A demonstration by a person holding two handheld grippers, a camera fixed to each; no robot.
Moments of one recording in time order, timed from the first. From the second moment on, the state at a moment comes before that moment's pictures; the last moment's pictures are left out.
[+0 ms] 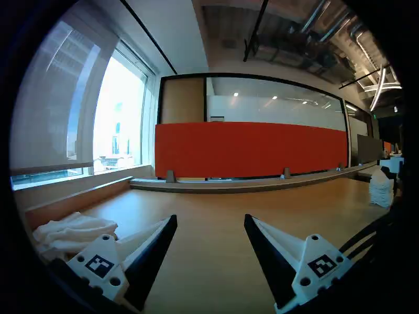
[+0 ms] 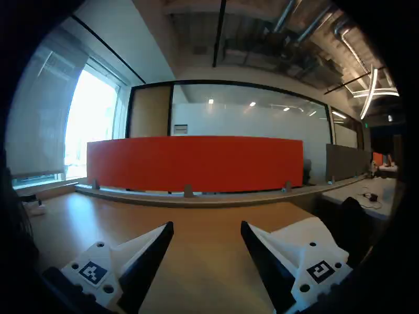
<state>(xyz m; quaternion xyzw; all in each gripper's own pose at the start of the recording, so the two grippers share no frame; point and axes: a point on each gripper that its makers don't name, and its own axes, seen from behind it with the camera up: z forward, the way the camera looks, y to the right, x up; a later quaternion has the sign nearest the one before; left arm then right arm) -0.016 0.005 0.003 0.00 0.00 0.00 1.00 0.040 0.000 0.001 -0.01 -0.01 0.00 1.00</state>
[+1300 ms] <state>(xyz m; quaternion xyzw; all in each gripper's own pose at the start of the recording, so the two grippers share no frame) -0.019 0.004 0.004 0.00 0.01 0.00 1.00 0.001 -0.003 -0.001 0.00 0.00 0.00 1.00</state>
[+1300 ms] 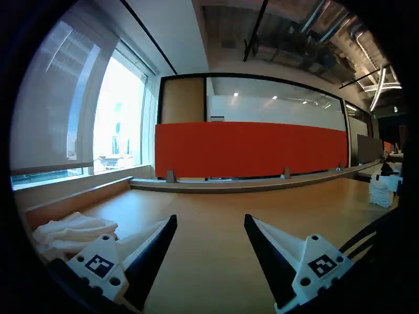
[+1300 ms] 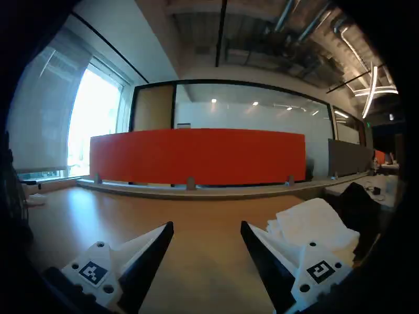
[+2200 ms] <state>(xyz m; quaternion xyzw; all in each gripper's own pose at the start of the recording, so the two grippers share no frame) -0.018 0.005 0.003 0.00 0.01 0.00 1.00 0.000 -0.002 0.000 0.00 0.00 0.00 1.00</state>
